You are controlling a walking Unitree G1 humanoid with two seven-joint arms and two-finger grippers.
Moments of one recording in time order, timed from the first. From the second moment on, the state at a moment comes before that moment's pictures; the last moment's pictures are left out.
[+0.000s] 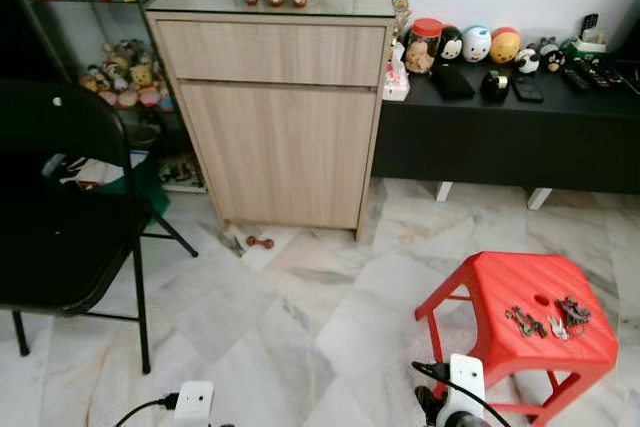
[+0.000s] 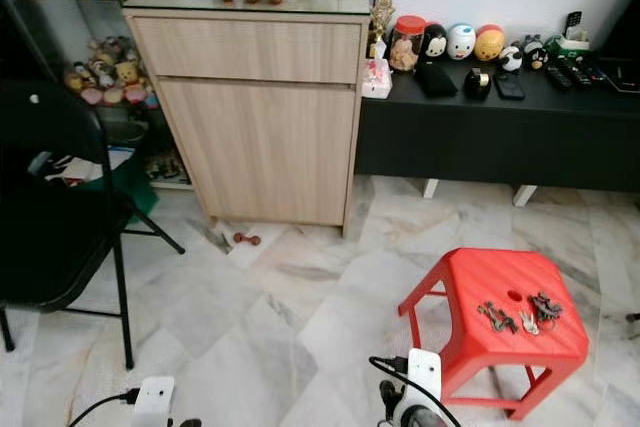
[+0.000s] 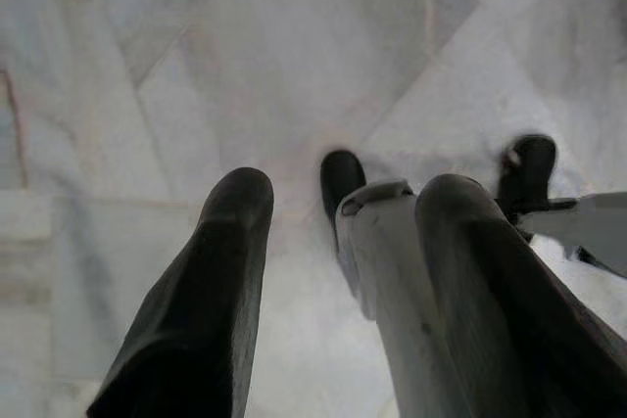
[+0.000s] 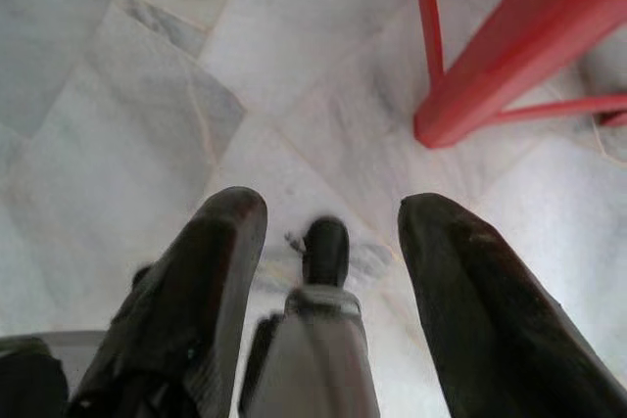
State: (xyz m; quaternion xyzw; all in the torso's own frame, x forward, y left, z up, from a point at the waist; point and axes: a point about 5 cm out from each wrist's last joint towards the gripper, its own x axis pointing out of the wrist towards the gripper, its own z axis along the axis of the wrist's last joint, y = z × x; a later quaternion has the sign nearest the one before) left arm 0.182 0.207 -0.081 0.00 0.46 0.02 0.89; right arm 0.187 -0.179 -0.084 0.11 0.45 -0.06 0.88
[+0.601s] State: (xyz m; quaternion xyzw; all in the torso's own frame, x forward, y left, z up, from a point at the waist) left arm 0.176 0.204 -0.085 0.01 0.47 0.01 0.88; right arm 0.188 -0.186 -0.082 0.11 0.45 -0.06 0.88
